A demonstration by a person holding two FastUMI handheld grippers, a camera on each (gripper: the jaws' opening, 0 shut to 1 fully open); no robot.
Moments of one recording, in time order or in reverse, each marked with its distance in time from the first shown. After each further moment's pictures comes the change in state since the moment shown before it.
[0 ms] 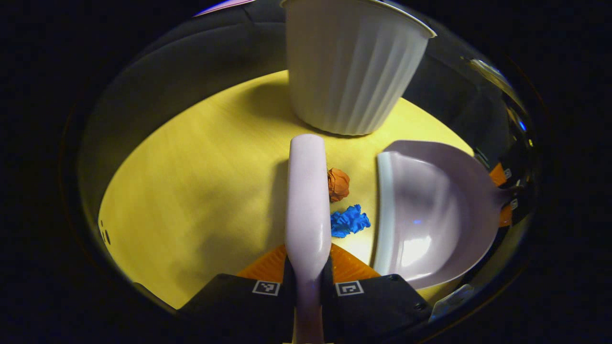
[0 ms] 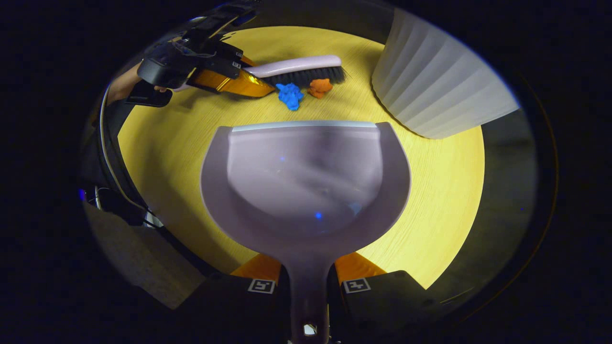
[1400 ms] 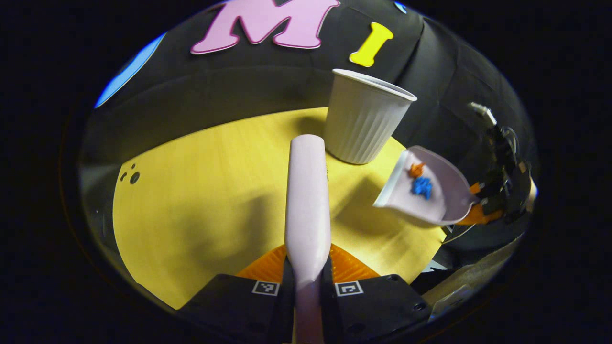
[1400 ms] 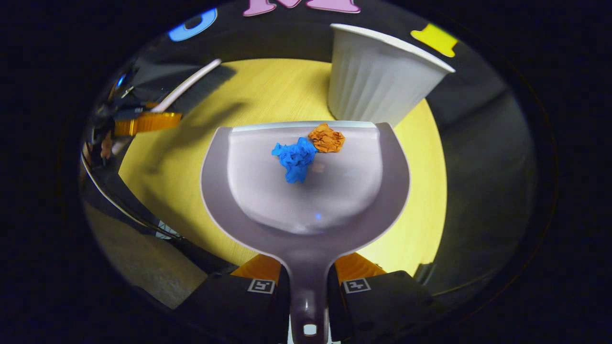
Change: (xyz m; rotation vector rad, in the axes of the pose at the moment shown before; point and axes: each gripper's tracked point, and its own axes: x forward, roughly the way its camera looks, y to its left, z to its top) left arm -0.046 -0.010 -0.043 -0.284 -0.209 0.176; right arm -0.015 0.021 -0.010 0.251 -0.198 -0.100
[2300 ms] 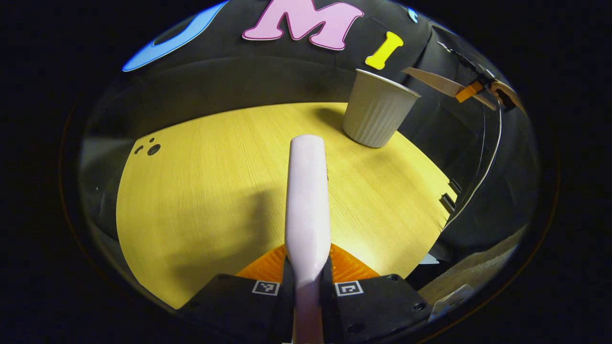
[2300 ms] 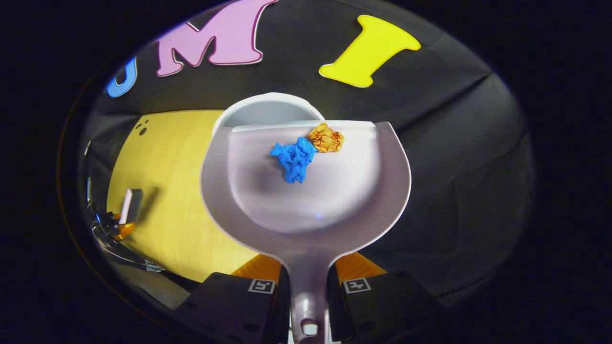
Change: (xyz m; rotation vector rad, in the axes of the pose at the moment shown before) left arm -0.049 0.074 -0.067 -0.027 -0.026 -0.032; right arm -0.038 -0.085 0.083 0.101 -0.009 -0.311
